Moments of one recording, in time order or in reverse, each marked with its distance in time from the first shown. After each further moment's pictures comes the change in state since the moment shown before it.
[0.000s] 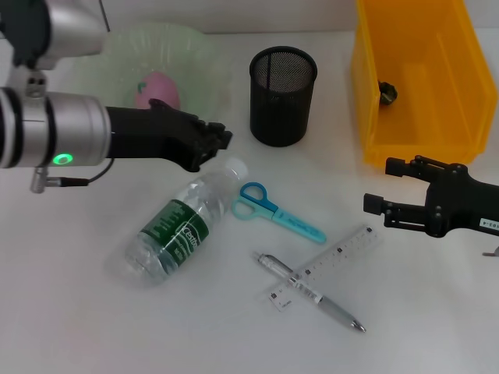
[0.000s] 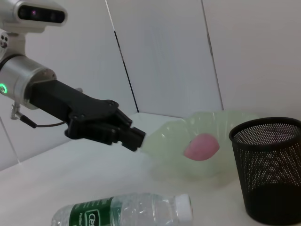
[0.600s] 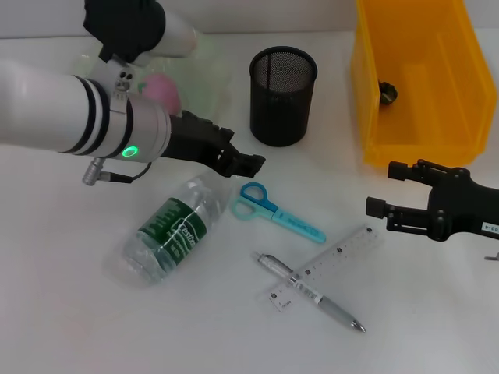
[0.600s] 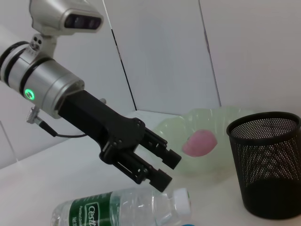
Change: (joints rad) left arm -0.154 -0.004 0.191 -0.065 0.279 -0.113 -0.356; right arm -0.007 -0.002 0.002 0.007 -0.001 0.001 -0.004
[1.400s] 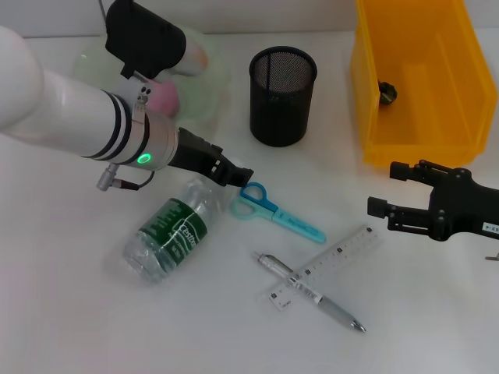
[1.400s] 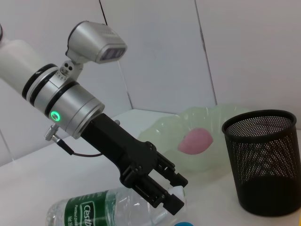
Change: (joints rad) left arm -0.135 -0.004 0.011 -0.285 0.028 -0.115 -0.027; right arm -0.003 0.000 0.000 0.000 0.000 0.010 0.000
